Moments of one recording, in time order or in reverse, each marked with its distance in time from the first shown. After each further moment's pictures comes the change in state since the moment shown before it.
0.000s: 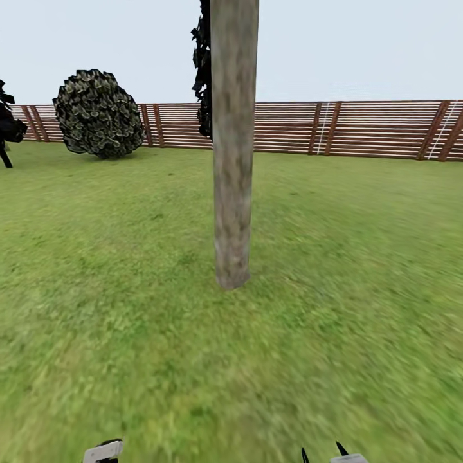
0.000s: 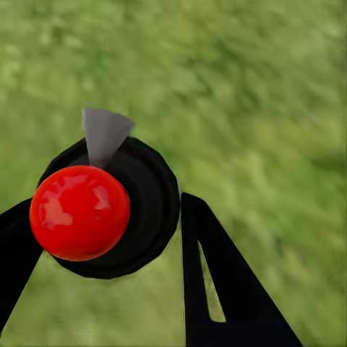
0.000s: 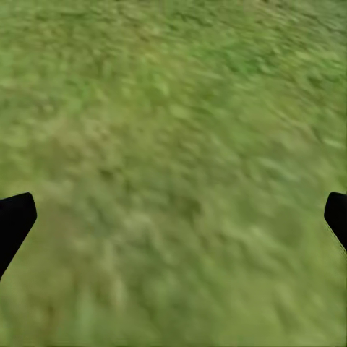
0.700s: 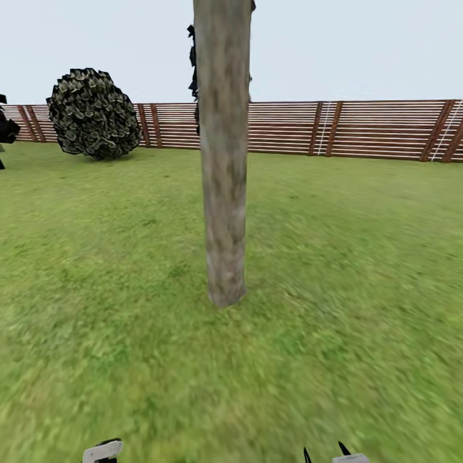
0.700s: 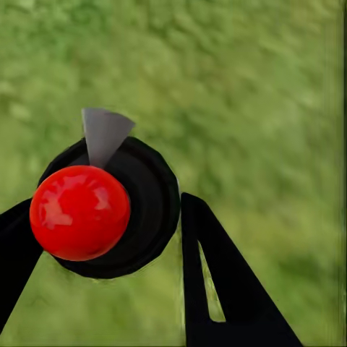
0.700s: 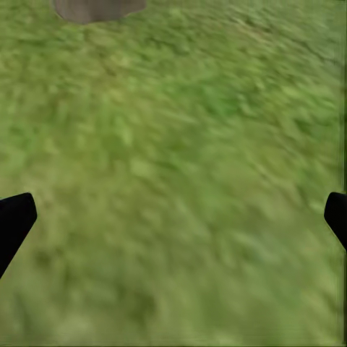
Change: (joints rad) left arm 0.000 0.003 0.002 -0.001 0.003 0.000 0.000; right arm 0.000 -0.007 -0.001 -0.001 -0.002 0.000 -0.001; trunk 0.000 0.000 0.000
